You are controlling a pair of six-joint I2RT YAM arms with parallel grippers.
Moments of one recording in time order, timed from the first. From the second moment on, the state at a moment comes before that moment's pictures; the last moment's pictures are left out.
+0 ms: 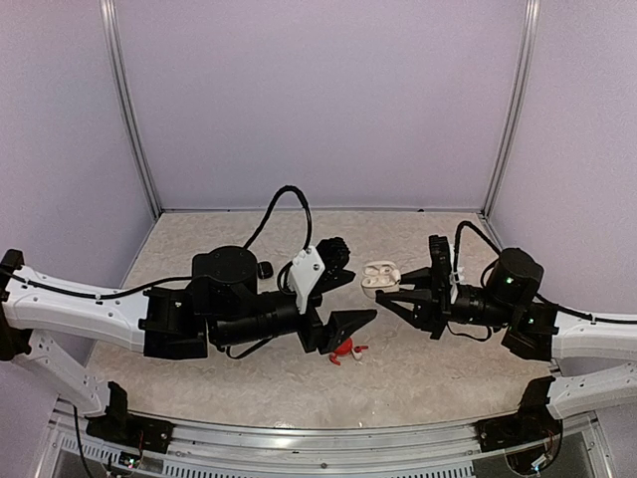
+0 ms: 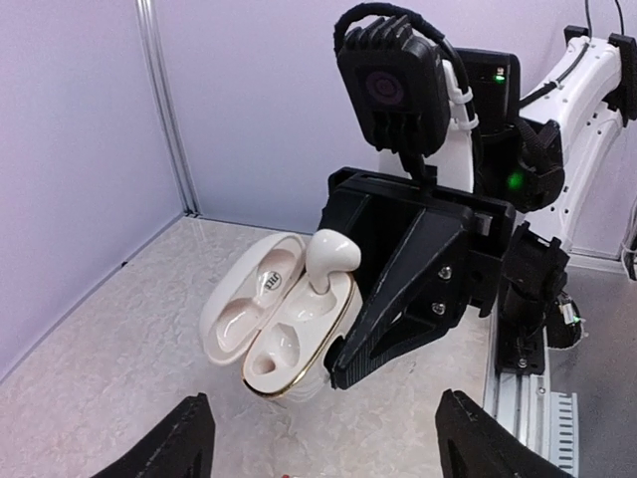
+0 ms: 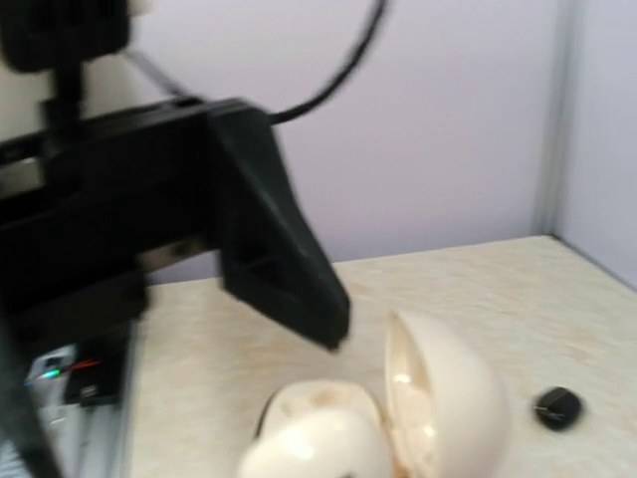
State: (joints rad) left arm -1.32 1.41 0.97 0.32 -0.15 0.08; right arm 0.90 0.96 0.48 0.55 -0.47 0.02
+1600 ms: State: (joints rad) left arm -1.21 1.65 1.28 0.18 -0.24 -0.27; right arm 0.90 0.96 0.53 0.41 -0.23 -0.01
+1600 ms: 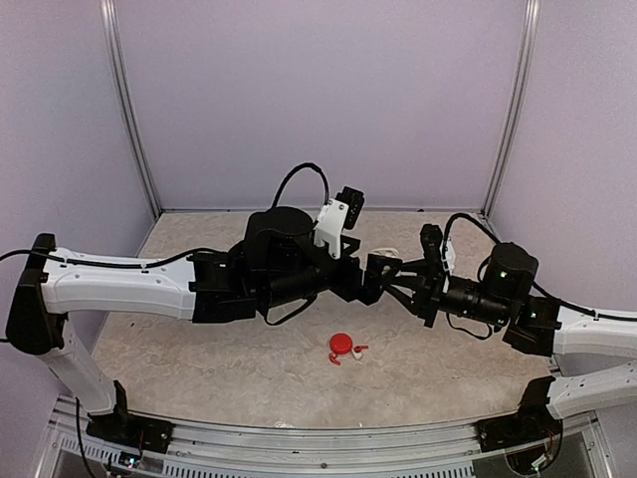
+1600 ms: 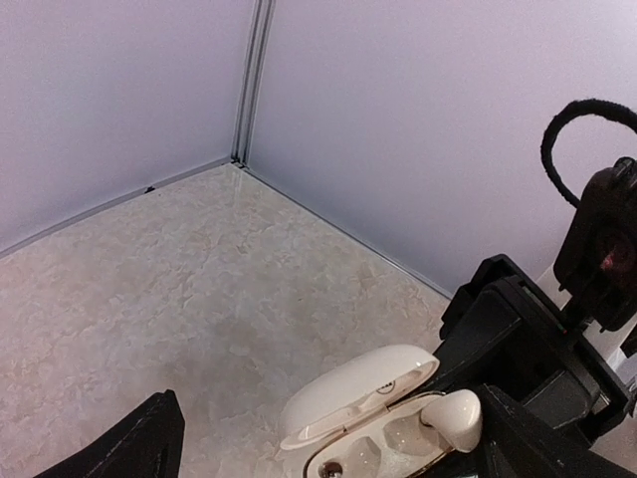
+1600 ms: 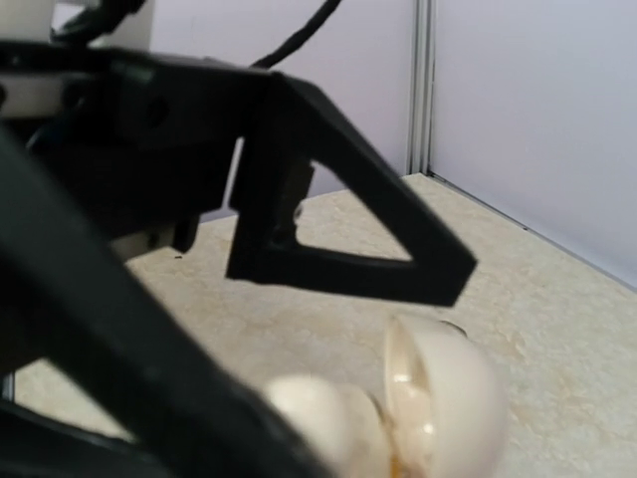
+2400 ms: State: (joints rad) left arm -1.18 1.55 1.14 0.23 -0.12 -0.25; right arm 0.90 0.87 0.47 0.45 -0.28 -0.01
